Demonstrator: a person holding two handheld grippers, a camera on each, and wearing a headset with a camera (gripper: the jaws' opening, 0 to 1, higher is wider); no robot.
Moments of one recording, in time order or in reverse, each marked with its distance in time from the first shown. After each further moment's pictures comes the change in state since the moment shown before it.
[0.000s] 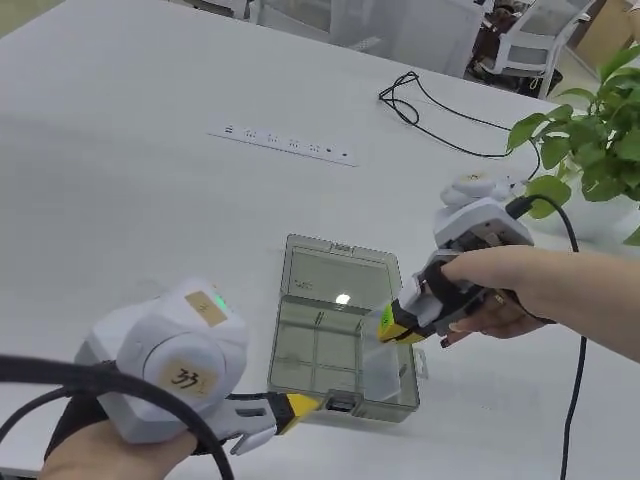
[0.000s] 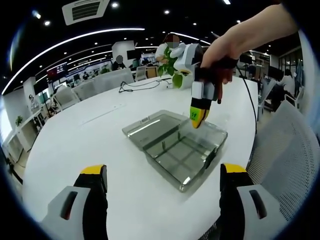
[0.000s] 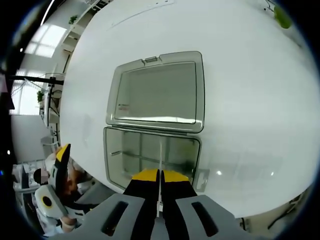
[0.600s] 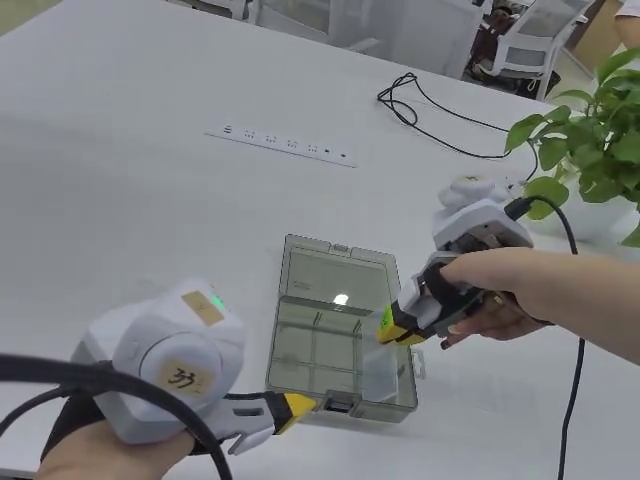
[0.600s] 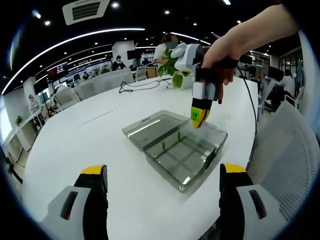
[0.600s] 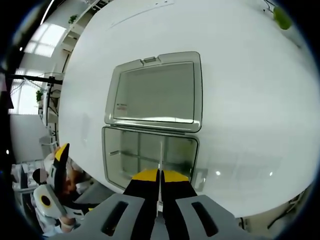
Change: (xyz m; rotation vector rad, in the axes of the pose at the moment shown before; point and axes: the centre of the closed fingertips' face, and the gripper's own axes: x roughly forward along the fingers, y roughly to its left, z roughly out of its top) left arm -0.001 0.000 0.001 -0.002 -0.001 -0.001; right arm -0.001 -0.003 -0.001 -0.002 -0.003 -0.011
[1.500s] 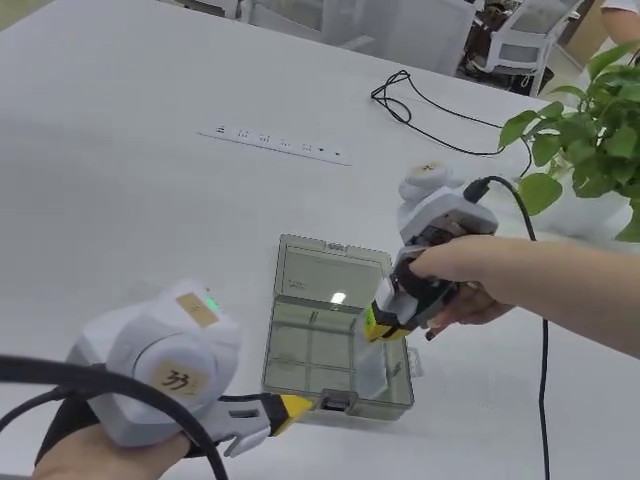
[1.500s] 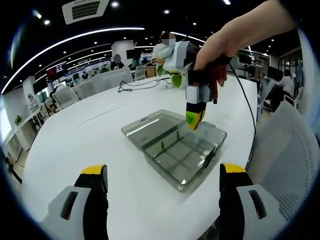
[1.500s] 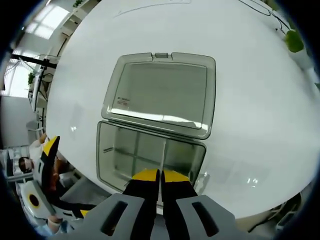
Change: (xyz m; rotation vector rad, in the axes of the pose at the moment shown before) left arm 0.001 -0.001 0.000 -0.002 0.004 -0.008; right arm 0.008 0.003 0.008 -0.118 0.042 -0.131
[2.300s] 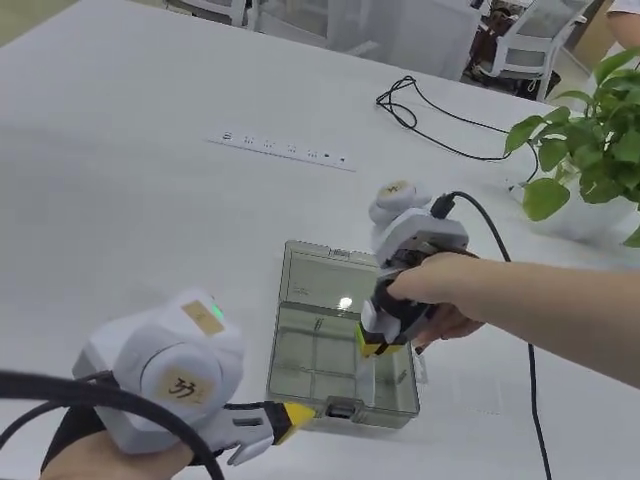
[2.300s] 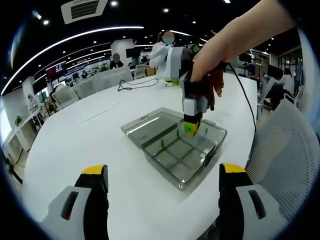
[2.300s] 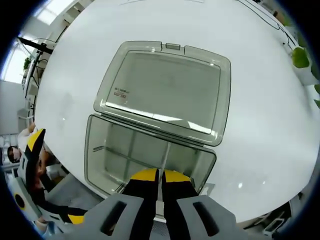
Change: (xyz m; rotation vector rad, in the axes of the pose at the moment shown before) left arm 0.001 0.000 -0.004 0.008 0.015 0.001; right arm 0.020 -0.002 0.000 -0.088 0.014 -0.089
